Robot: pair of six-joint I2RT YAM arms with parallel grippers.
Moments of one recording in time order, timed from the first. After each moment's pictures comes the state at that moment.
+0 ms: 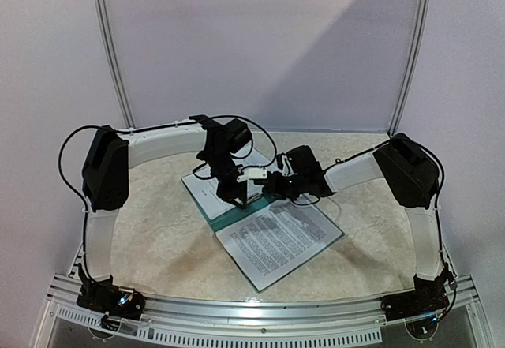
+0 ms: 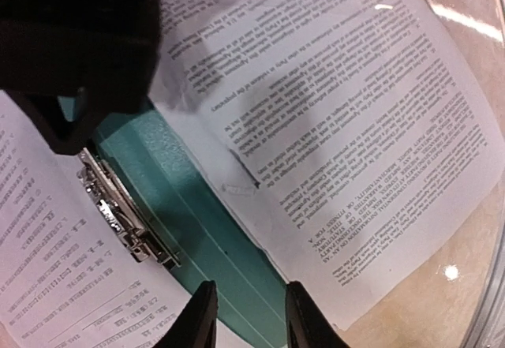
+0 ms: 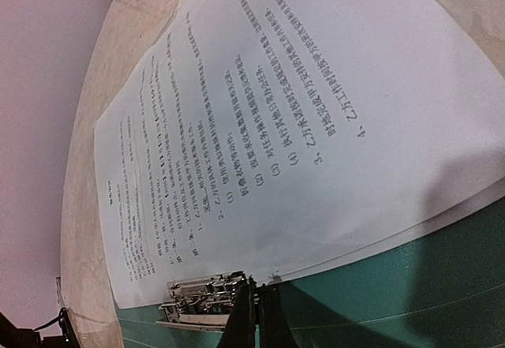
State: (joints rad) left arm -0.74 2.16 1.80 -1.05 0.31 0.79; right arm 0.68 2.22 1.33 0.18 -0.25 0.78
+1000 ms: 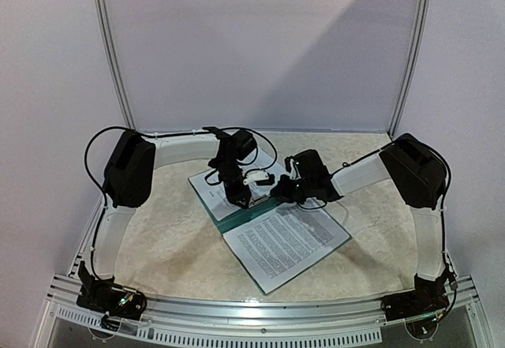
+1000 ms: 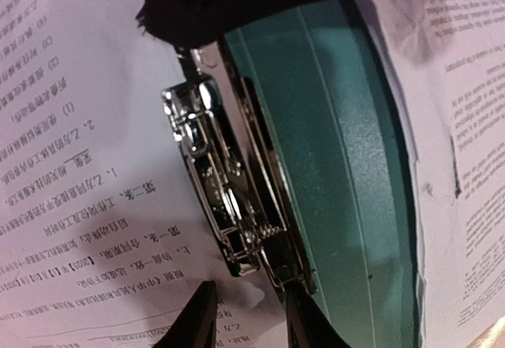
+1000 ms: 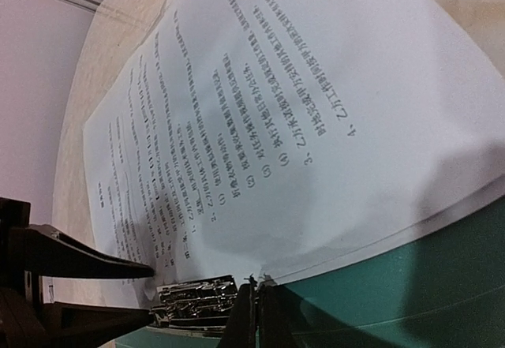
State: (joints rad) left arm -0.71 2.36 1.91 -0.95 0.17 0.59; right arm 0.69 2.16 1.21 0.23 -0.22 0.80
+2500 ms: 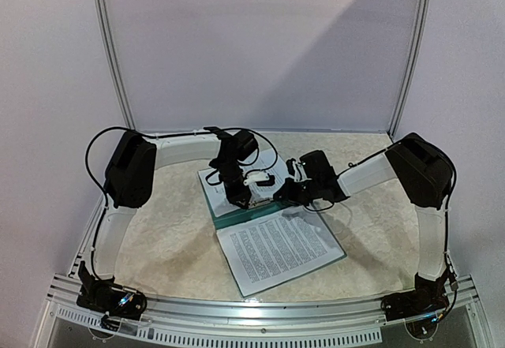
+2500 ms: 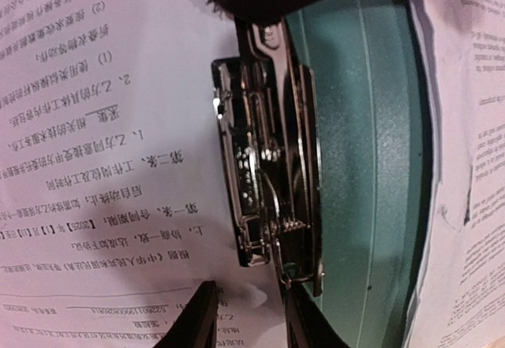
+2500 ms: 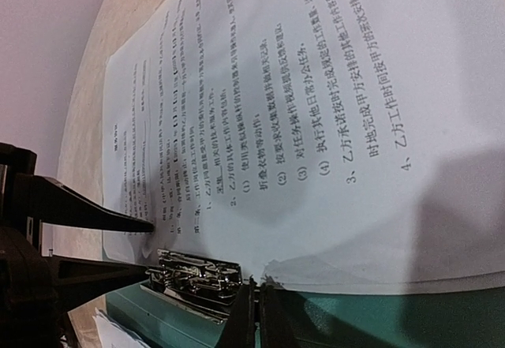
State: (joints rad) left arm -0.71 2.36 1.93 -0.97 0.15 0.59; right arm 0.66 2.12 1.14 0.23 -0.33 0.72
